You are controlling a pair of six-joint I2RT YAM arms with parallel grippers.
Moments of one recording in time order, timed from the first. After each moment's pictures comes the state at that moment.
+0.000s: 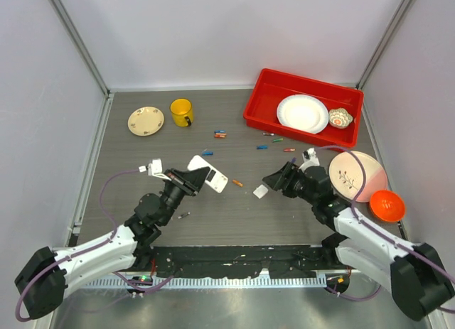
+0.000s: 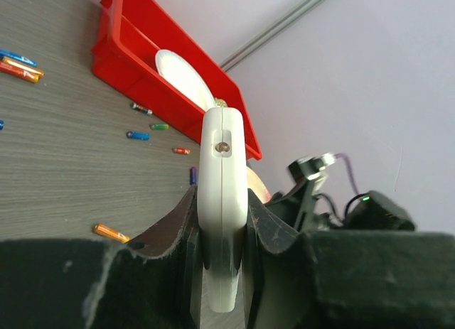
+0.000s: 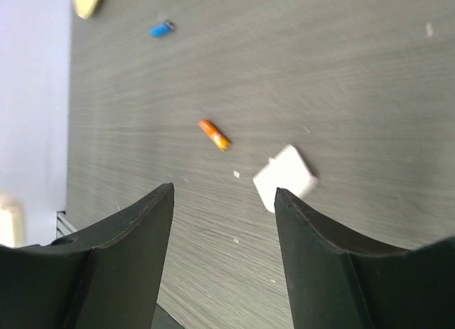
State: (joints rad) left arm -0.85 0.73 0.16 0.75 -0.34 -0.87; right arm 0.46 0.94 0.25 0.21 -0.16 0.87
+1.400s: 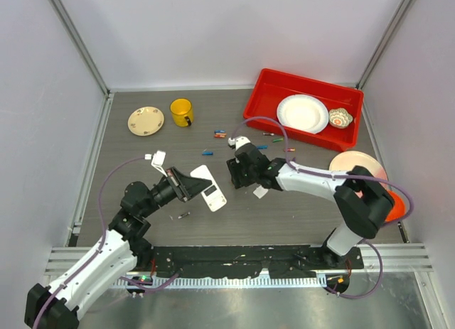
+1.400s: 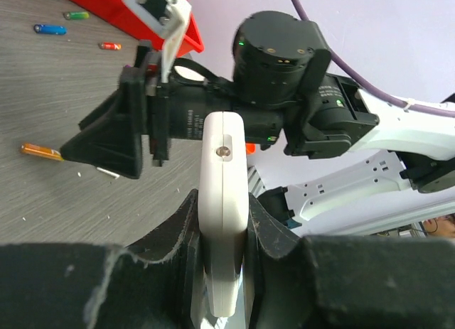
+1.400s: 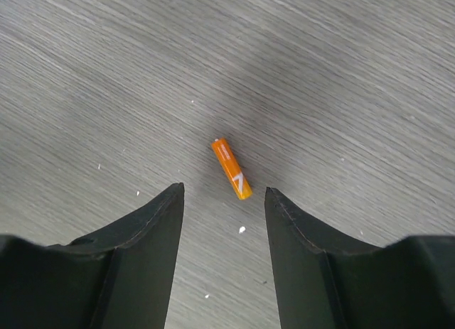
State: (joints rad) left arm -0.54 0.57 0.27 0.35 0.39 -1.01; right arm 0.82 1.57 0.93 -0.18 0.11 0.32
